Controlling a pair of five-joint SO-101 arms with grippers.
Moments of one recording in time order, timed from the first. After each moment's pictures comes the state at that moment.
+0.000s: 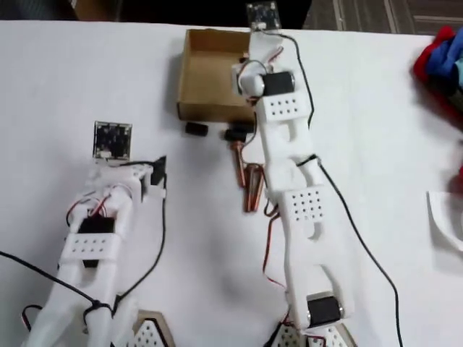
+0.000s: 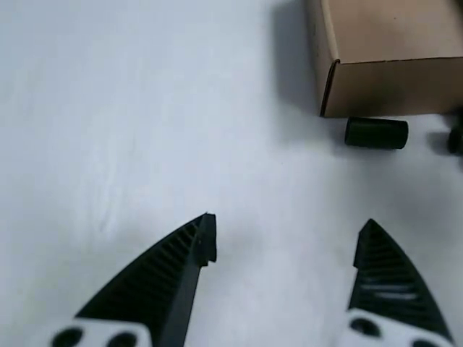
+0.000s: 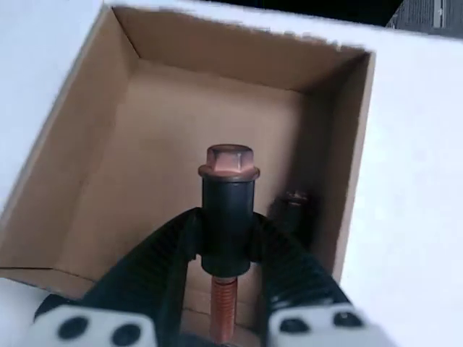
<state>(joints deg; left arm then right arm) -9.6 -41.5 74.7 10.6 -3.6 -15.6 66.8 -82.9 69.5 -0.7</state>
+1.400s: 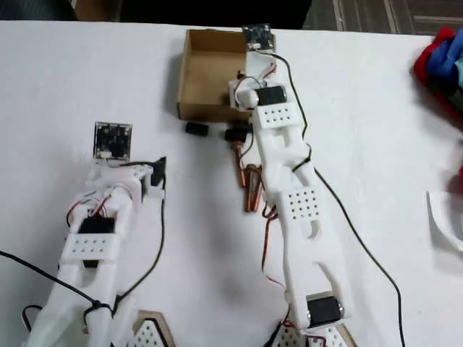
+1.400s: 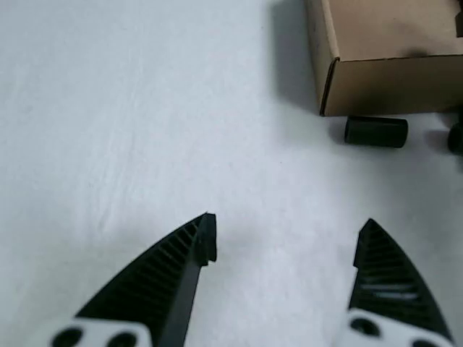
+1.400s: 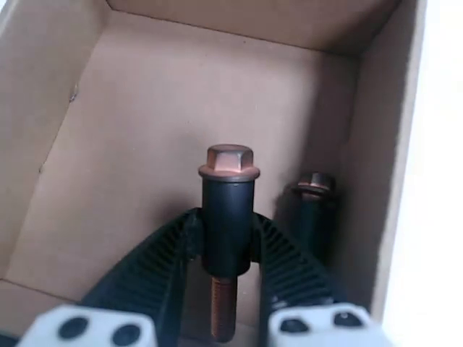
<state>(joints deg) -9.5 -41.5 74.9 10.6 -3.6 -15.6 72.4 -77.6 60.0 -0.8</state>
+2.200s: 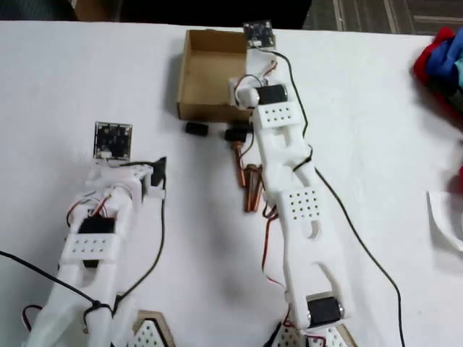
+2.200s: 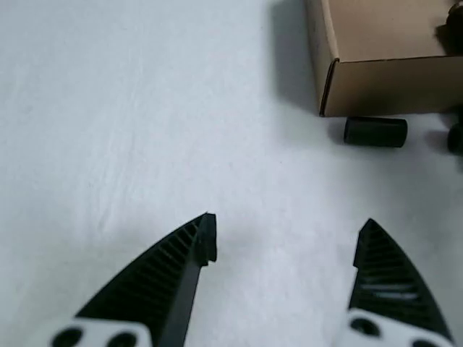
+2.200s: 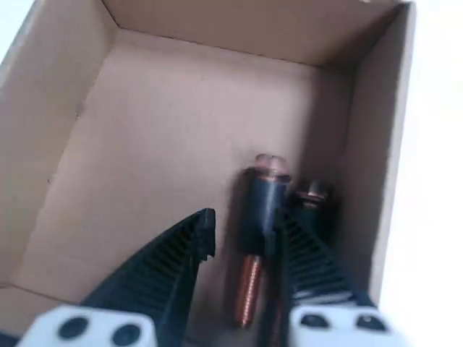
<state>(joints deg) -9.5 -41.5 74.9 10.6 -3.6 -15.6 72.3 -77.8 60.0 -0.8</state>
